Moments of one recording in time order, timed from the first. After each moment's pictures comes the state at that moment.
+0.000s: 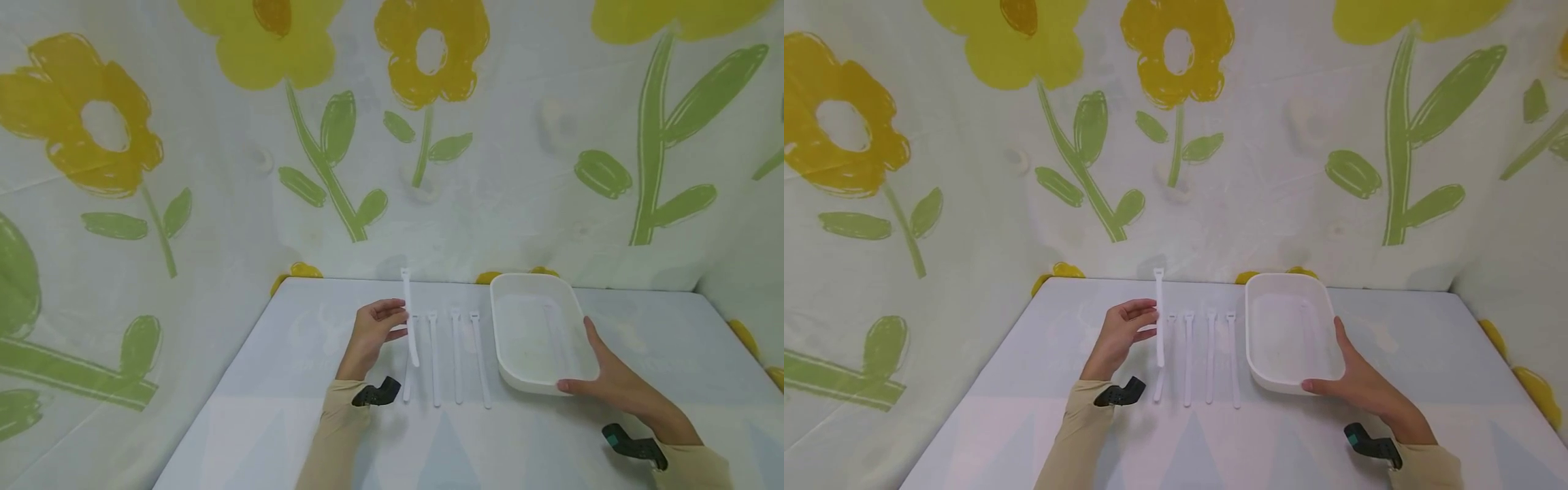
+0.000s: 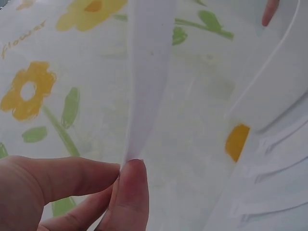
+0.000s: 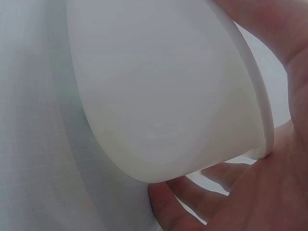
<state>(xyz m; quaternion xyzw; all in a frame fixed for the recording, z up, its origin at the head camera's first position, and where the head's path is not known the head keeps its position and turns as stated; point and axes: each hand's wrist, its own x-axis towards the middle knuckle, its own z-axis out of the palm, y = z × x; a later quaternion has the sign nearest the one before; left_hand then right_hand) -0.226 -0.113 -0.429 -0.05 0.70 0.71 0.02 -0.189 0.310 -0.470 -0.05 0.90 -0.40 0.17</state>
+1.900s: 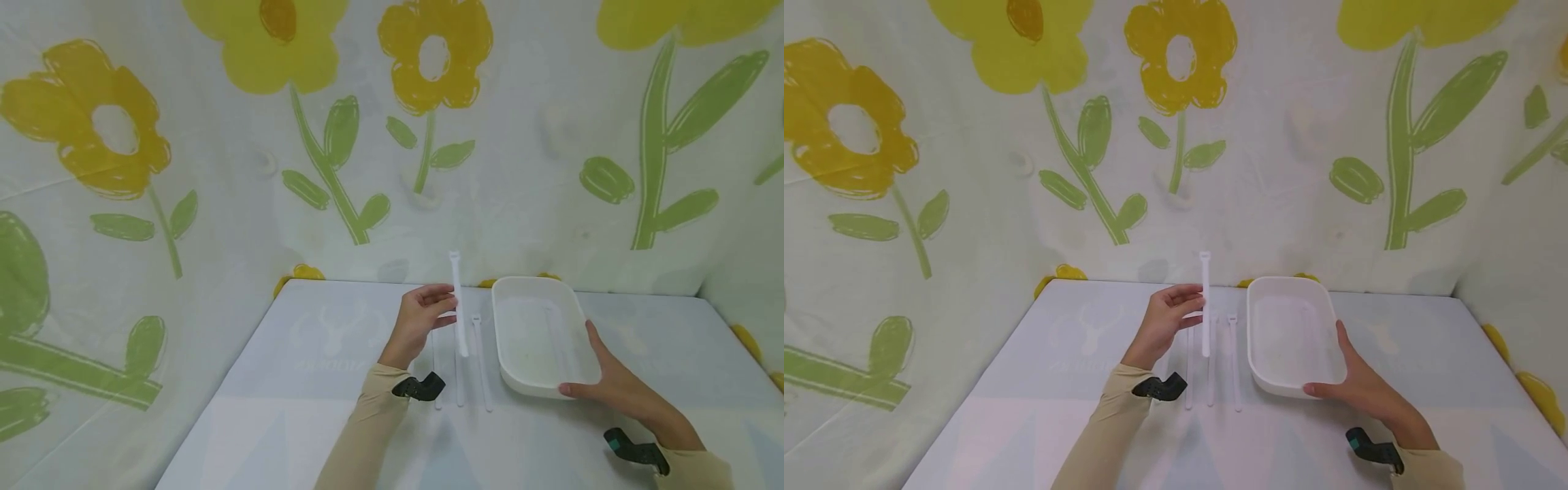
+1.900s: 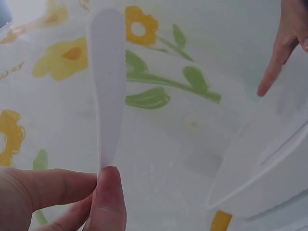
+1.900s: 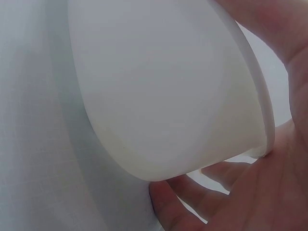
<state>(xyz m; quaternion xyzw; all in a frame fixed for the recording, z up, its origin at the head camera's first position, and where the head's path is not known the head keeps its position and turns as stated) -0.240 -0.035 -0.393 0.02 0.65 0.76 0.06 -0.200 0.315 -0.464 -0.05 0.90 -0.39 0.18</state>
